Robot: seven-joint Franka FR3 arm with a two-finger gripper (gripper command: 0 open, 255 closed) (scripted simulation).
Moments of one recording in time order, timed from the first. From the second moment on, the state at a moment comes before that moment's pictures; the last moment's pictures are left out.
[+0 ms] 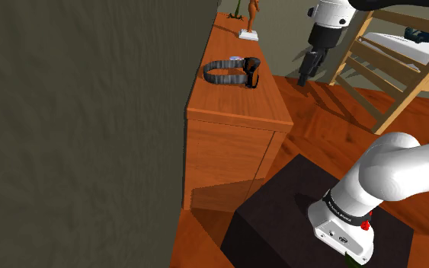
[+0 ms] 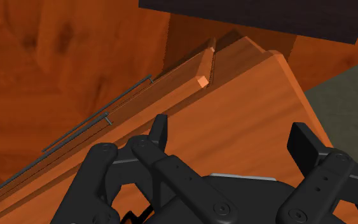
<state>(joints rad) 0.01 -0.76 -0.04 -2.35 -0.10 1.57 -0.14</state>
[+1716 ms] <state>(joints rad) 0.09 0.26 0.06 -1.48 -0.09 1.61 -0.06</state>
